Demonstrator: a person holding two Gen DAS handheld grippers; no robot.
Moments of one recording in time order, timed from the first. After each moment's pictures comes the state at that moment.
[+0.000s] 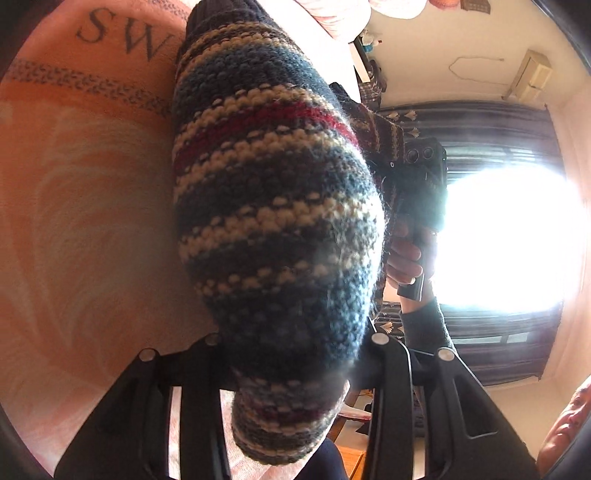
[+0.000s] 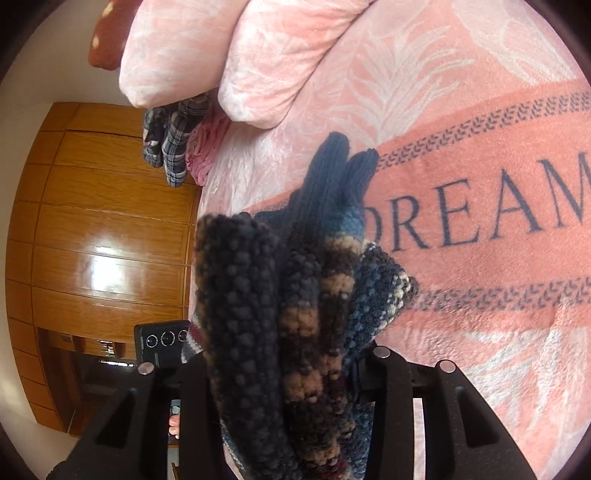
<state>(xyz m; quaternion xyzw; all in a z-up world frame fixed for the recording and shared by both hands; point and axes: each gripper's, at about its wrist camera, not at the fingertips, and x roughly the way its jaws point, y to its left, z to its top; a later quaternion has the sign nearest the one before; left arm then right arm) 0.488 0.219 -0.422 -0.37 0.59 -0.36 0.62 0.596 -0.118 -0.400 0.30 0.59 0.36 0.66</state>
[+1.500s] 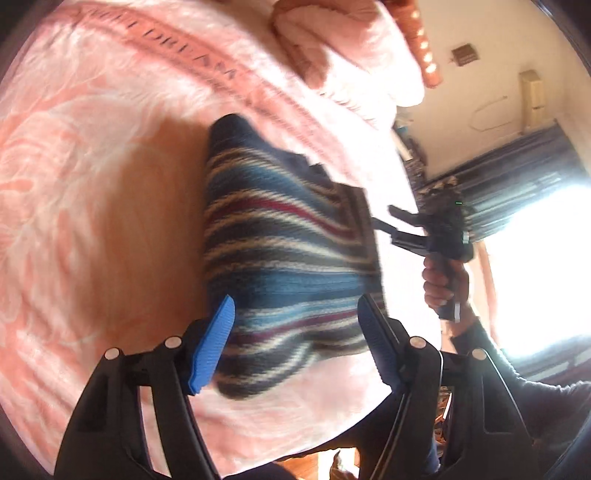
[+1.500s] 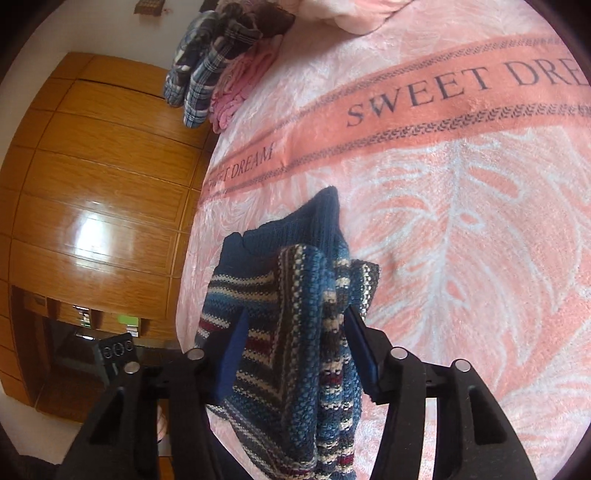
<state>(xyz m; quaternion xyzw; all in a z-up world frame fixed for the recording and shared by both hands) 0.245 0.369 -0.355 -0.34 0.47 -0.22 0.78 0.404 0.057 -0.379 0.24 0.58 0.37 0.68</state>
